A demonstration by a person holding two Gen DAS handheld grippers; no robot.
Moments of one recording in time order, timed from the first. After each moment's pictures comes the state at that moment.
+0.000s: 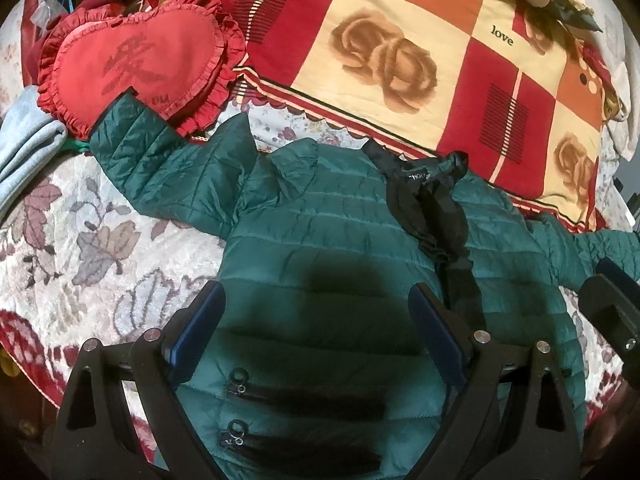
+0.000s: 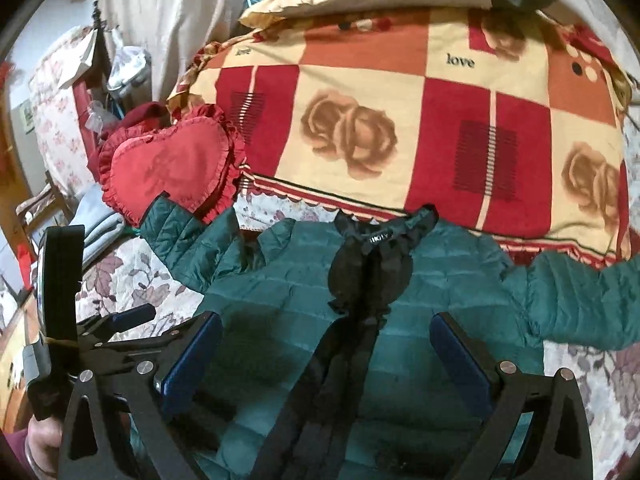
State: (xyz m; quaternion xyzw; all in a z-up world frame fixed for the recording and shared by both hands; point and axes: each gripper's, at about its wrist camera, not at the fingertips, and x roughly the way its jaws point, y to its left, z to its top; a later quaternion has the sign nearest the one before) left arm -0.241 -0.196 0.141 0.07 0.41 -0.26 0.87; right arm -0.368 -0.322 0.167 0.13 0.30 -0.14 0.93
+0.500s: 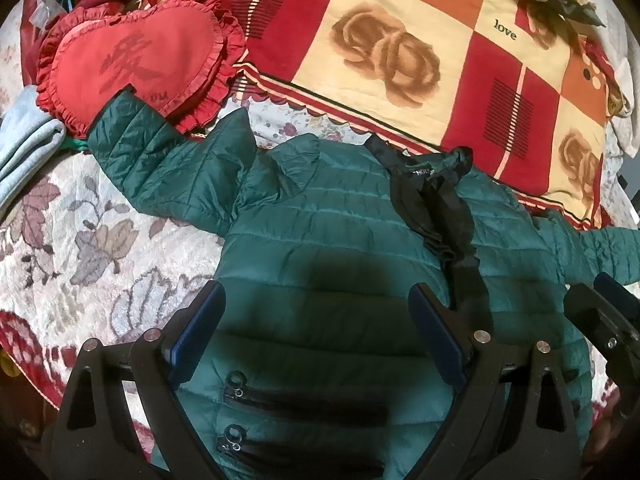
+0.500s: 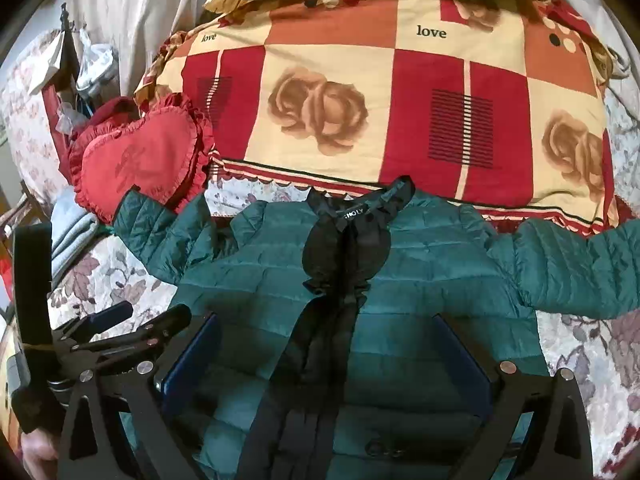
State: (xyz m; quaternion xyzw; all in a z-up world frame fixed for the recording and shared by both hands) left arm -0.239 -0.199 0.130 0.08 0.41 -0.26 0.87; right arm -0.364 -0.328 0.152 0.14 0.33 -0.18 0.92
